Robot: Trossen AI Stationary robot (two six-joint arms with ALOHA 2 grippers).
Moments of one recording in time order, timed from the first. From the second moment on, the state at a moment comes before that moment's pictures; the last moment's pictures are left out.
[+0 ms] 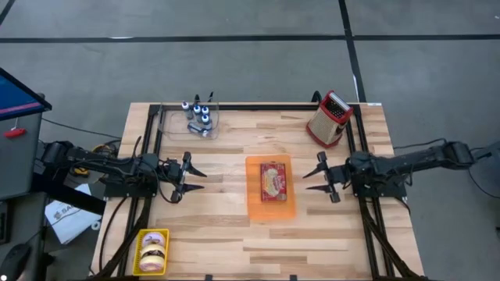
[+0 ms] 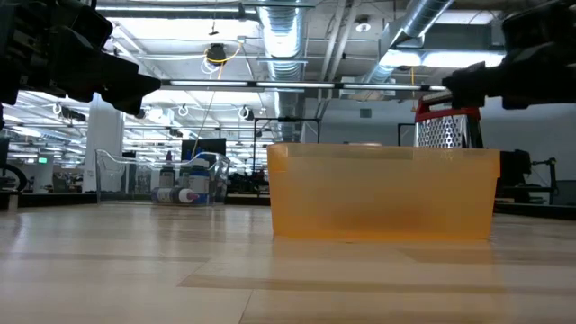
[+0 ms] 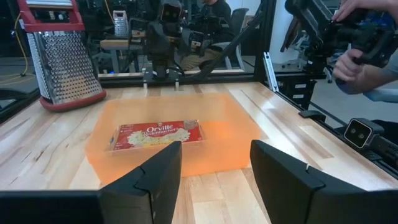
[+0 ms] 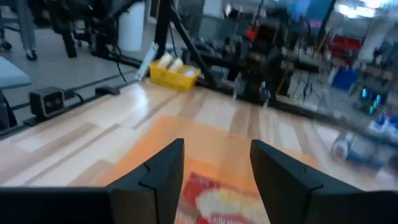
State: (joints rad) left arm -0.09 0.54 0.01 0.47 0.05 0.00; right arm 0.06 0.60 0.01 0.52 -0.19 -0.22
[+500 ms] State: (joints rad) left arm -0.09 0.54 0.01 0.47 0.05 0.00; right arm -0.01 0.09 0.01 0.04 -0.15 -0.22
